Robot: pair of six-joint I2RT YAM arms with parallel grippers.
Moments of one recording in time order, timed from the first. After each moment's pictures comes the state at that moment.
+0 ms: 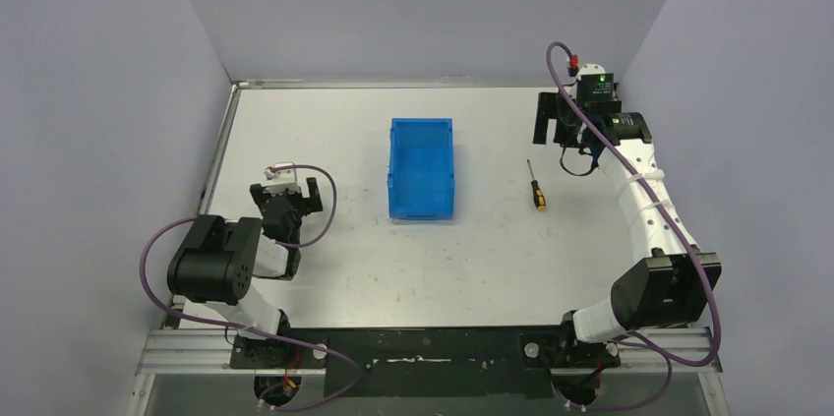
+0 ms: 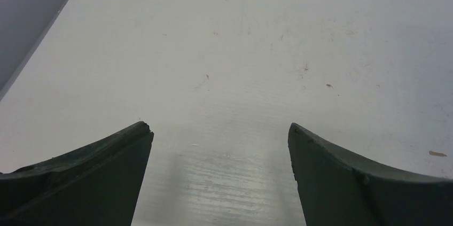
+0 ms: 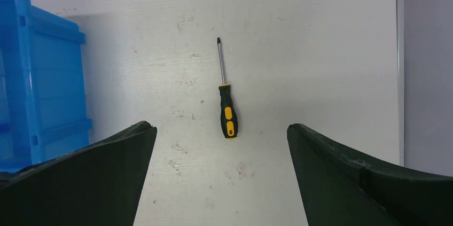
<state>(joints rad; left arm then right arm) -0.09 1.62 0.24 1.19 -0.26 -0.04 0.07 1.45 1.46 -0.78 0.07 0.10</state>
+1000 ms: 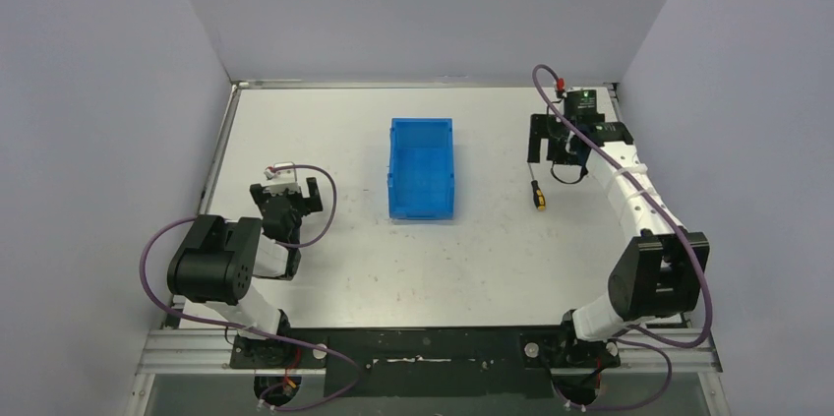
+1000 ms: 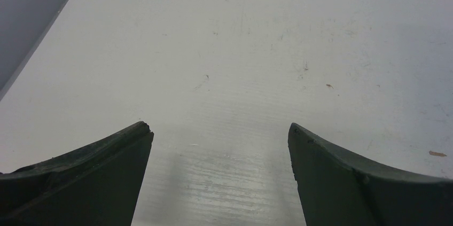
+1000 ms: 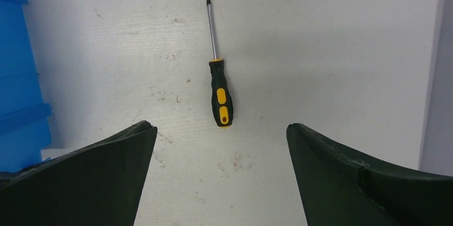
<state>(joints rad) -0.09 1.62 0.24 1.19 -0.26 -0.04 0.07 1.49 1.34 -0.73 0.09 0.09</state>
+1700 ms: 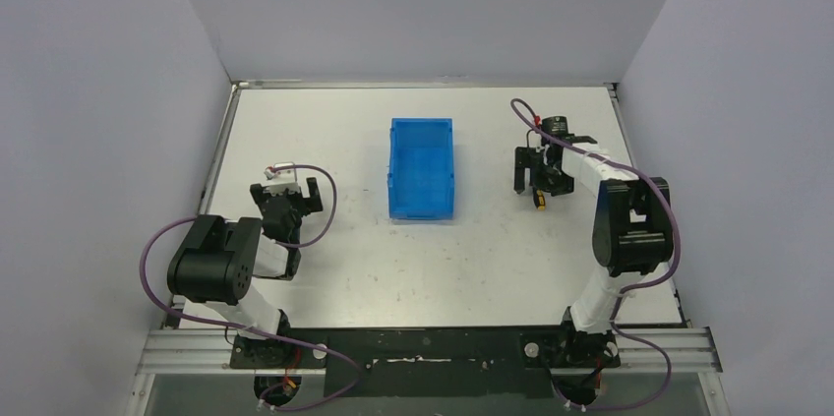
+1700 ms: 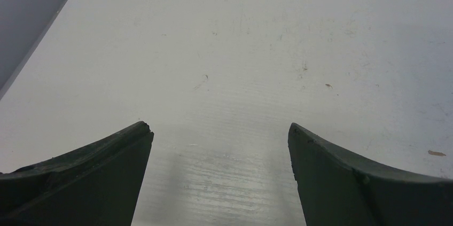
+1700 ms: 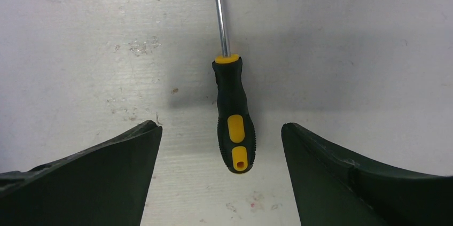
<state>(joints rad) -0.09 1.62 0.24 1.19 -0.26 -0.04 0.07 1.78 1.19 -0.59 0.03 0.12</state>
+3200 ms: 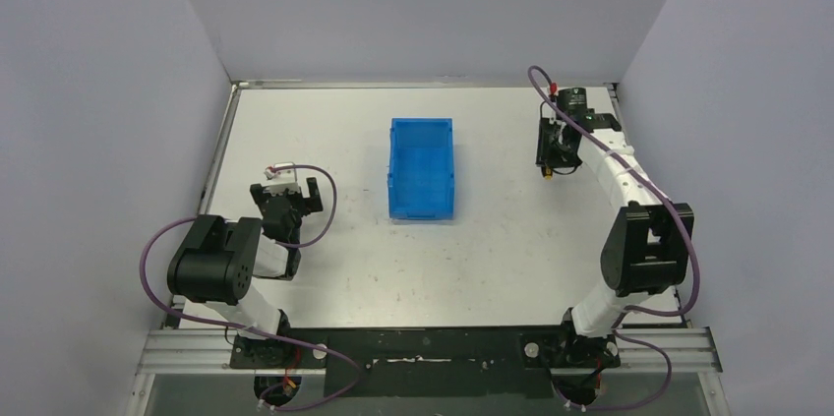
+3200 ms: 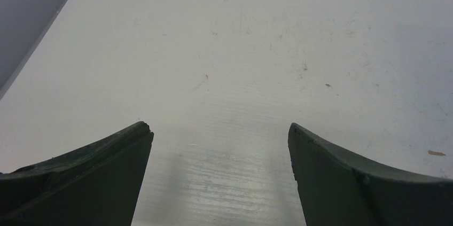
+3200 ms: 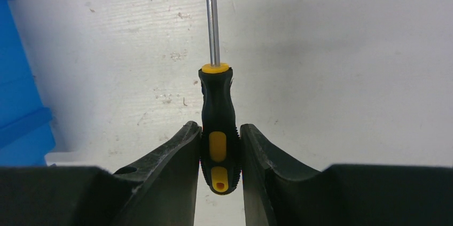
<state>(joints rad) -0.09 1.62 0.24 1.19 -0.26 -0.04 0.06 1.66 1.36 -0.75 0.04 0.13</state>
